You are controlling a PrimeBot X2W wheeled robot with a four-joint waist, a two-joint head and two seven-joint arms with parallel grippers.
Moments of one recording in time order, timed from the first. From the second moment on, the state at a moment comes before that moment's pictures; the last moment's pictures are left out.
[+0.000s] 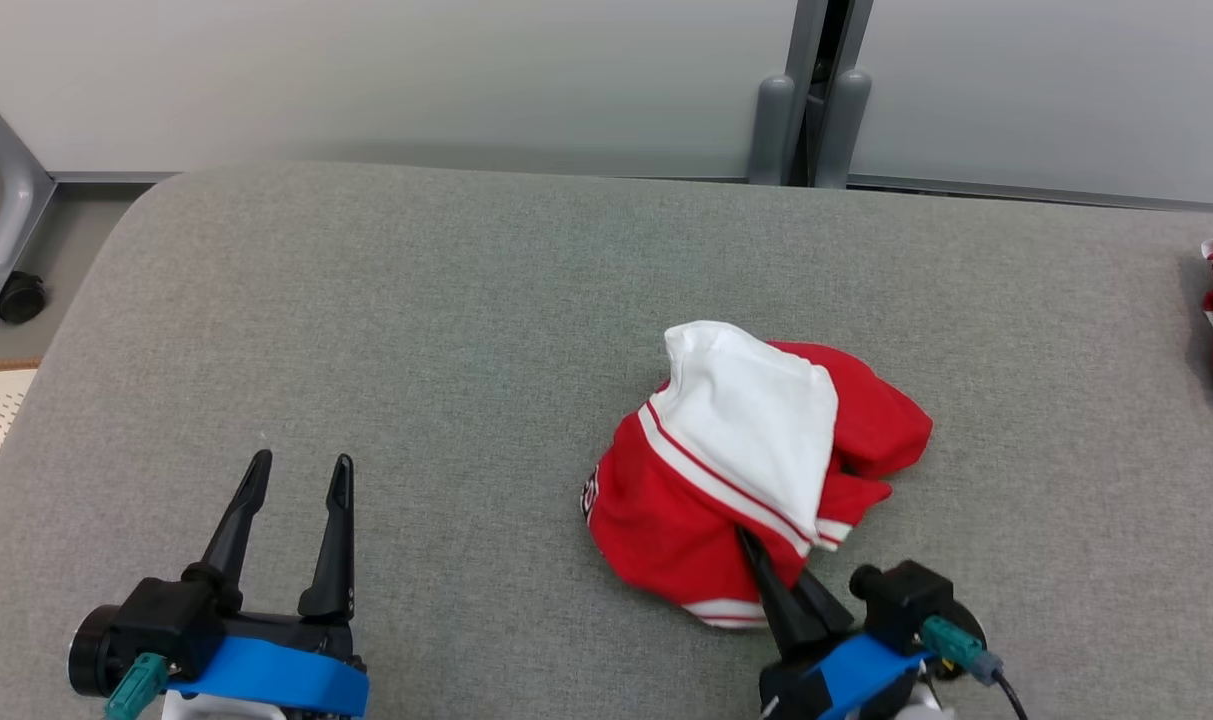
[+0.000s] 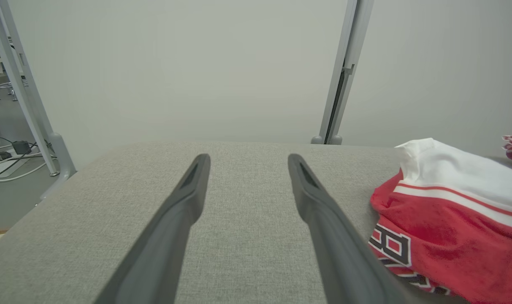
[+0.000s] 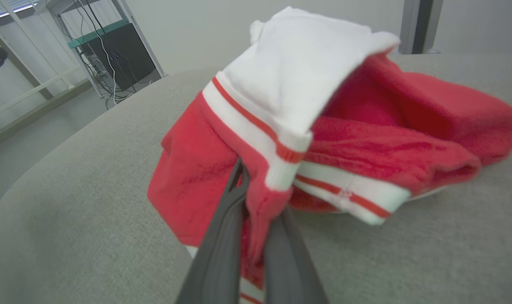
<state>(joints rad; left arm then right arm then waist) -0.12 0.18 -0.16 0.15 -0.29 -0.03 -0.26 -0.18 -0.05 0.38 0.45 0.26 0.13 -0.24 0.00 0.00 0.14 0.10</state>
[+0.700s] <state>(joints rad) -0.21 0.10 -0.18 0.20 -0.25 -0.09 -0.26 -0.63 -0.05 0.66 0.42 0.34 0.13 -0.14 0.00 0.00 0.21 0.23</state>
